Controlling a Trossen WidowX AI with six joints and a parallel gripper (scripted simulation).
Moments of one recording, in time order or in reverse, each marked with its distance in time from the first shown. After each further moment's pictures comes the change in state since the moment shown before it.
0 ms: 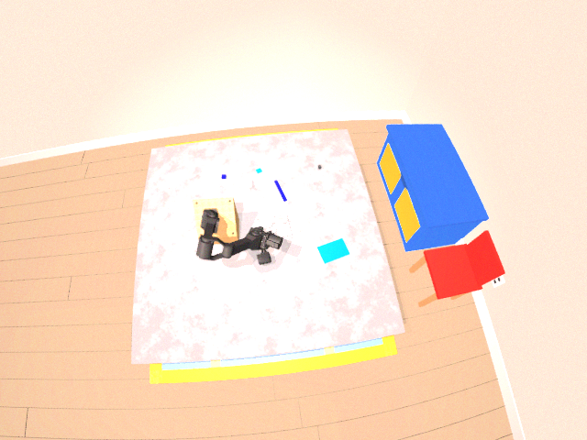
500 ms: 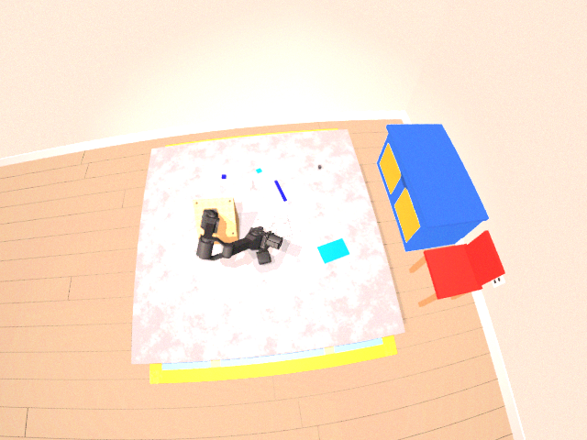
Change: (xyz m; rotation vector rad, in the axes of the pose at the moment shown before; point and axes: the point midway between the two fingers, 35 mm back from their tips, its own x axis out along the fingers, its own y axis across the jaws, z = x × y) arm 0.000 0.000 0.000 -0.001 -0.001 0.001
